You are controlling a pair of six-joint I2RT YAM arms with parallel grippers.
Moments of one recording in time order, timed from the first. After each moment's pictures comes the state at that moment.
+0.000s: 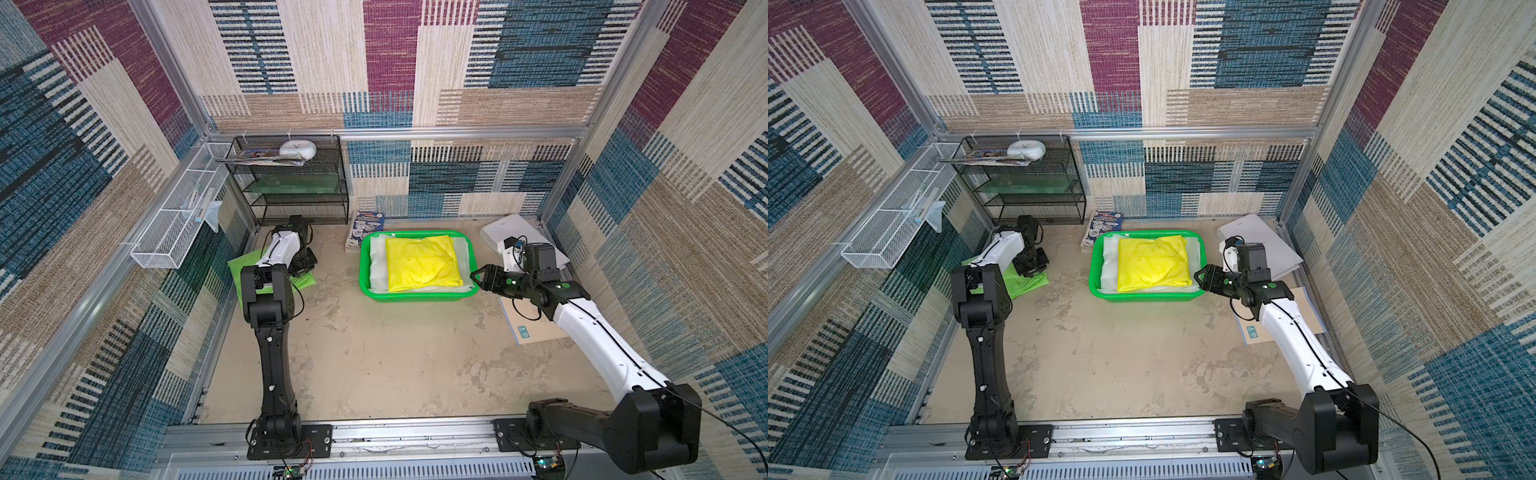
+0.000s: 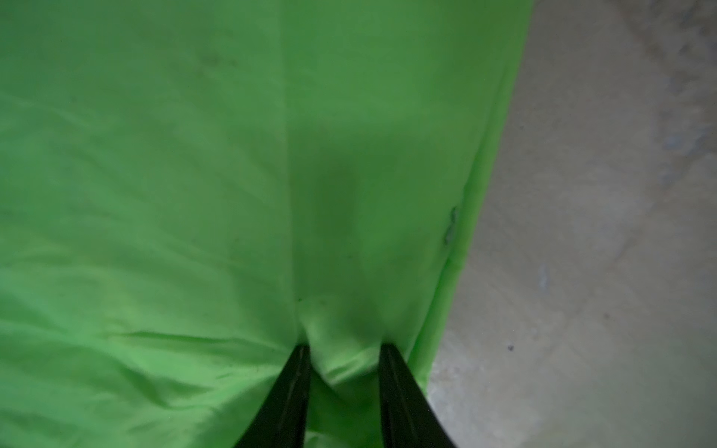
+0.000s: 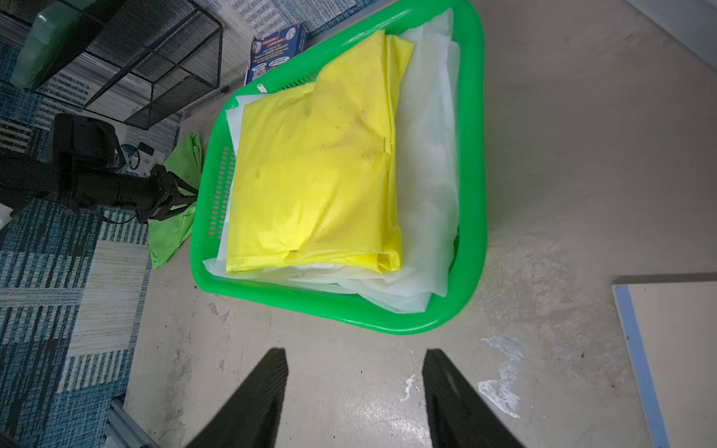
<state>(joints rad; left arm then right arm) 0.06 2.37 1.99 -0.99 -0.13 -0.50 0.15 1.23 0.97 -0.48 -0.40 0.41</state>
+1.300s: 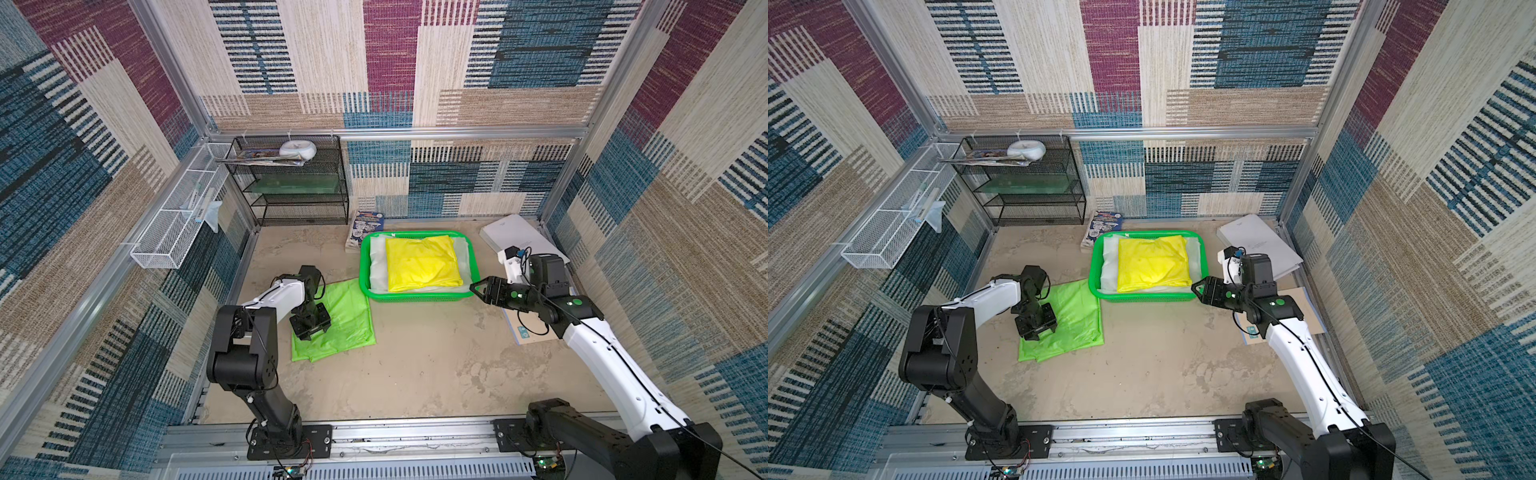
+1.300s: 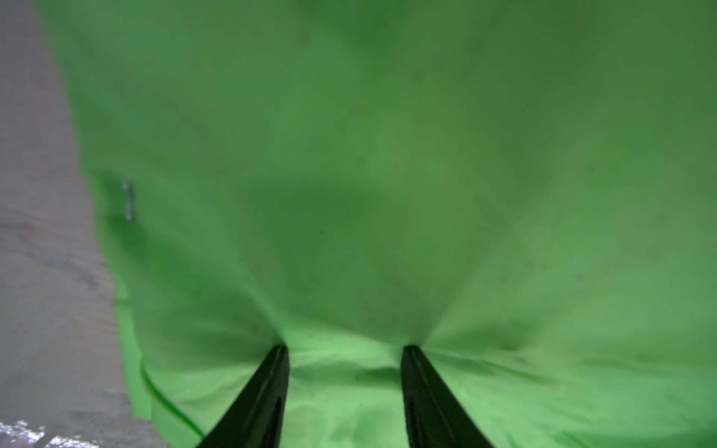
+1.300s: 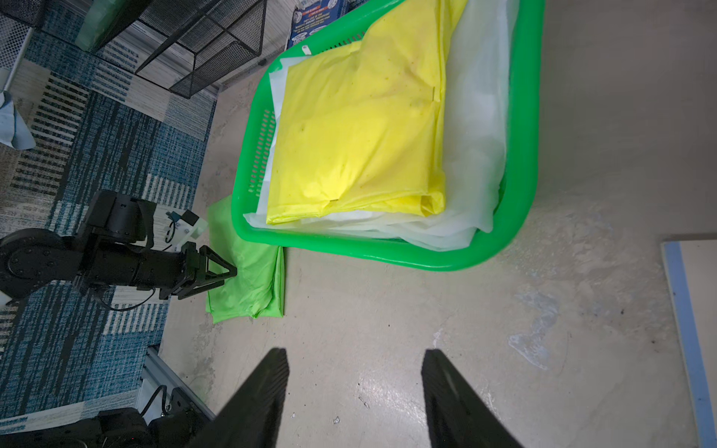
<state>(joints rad) -0.08 1.70 1.00 -0.88 0.05 -0.60 0.18 1.07 0.91 -0.56 -0.48 0.40</state>
